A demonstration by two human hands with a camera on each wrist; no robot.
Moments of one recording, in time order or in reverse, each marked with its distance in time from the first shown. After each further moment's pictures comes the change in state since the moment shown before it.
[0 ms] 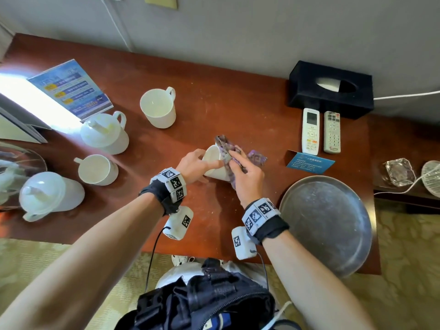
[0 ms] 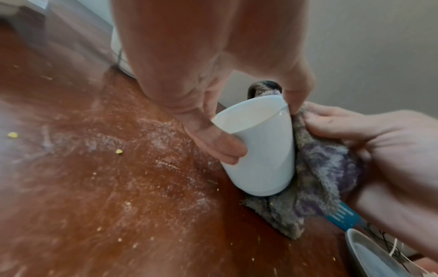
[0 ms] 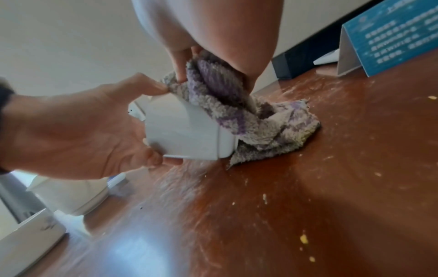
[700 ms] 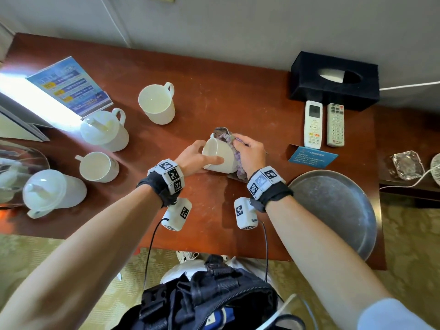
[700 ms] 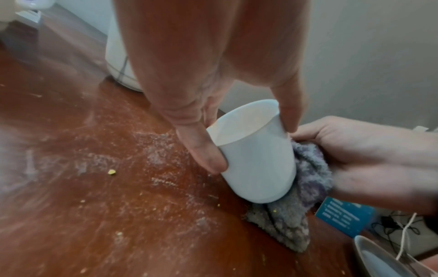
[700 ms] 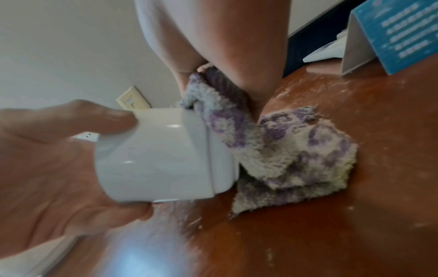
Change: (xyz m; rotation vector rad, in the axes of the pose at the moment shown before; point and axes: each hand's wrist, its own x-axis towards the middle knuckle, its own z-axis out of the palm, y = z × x) left_hand 0.004 0.005 -0.005 0.026 -0.035 -0.009; right_hand 0.052 -0.013 -0.002 -0.004 -0.052 0.204
